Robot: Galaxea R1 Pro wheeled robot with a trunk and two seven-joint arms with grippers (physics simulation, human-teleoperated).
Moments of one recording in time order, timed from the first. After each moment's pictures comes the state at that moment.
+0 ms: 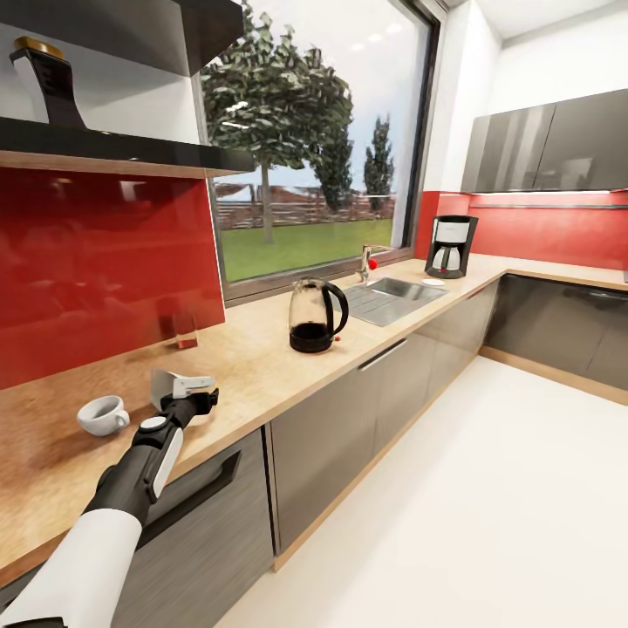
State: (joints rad) left arm -0.72 0.05 0.10 -0.89 -0.02 0.27 0.00; right arm -0.09 -0.09 0.01 -0.13 0.07 -0.29 0.01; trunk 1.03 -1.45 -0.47
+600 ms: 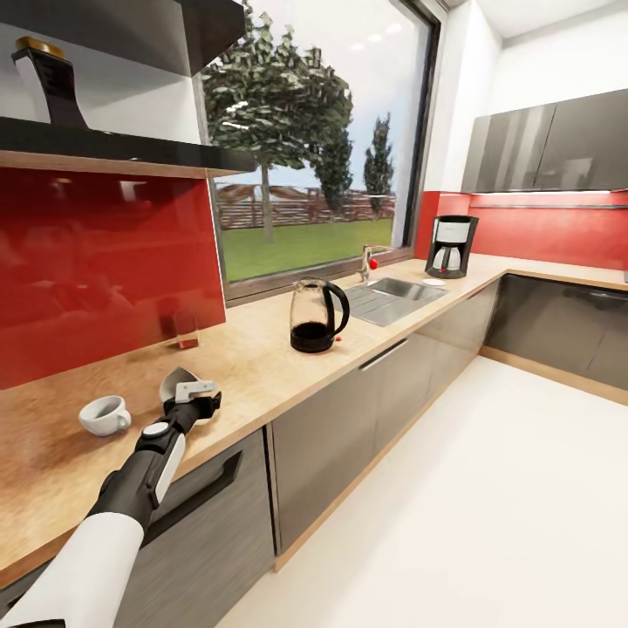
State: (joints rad) left arm -0.71 0.04 0.10 -0.86 -0.01 0.22 -0.01; right arm -0.09 -0.11 0.01 -0.13 0.07 -0.32 0.01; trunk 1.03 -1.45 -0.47
